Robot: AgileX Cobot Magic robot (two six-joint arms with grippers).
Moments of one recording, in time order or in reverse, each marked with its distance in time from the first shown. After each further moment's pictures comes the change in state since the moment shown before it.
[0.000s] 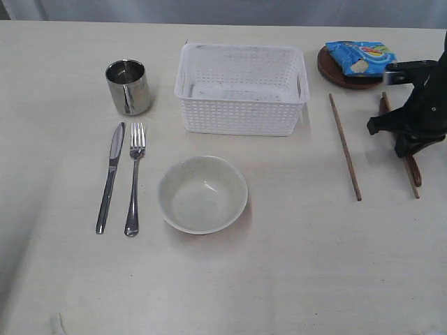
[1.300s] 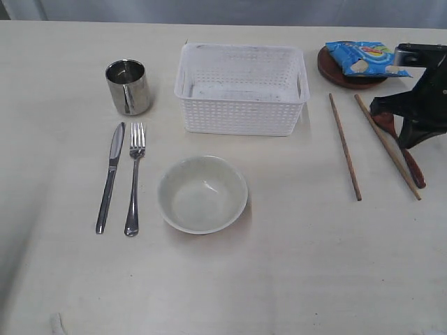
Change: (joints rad) left arm 0.000 0.000 0.000 0.000 0.000 0.000; right arm 0.000 -0.136 0.009 0.126 0.117 0.020
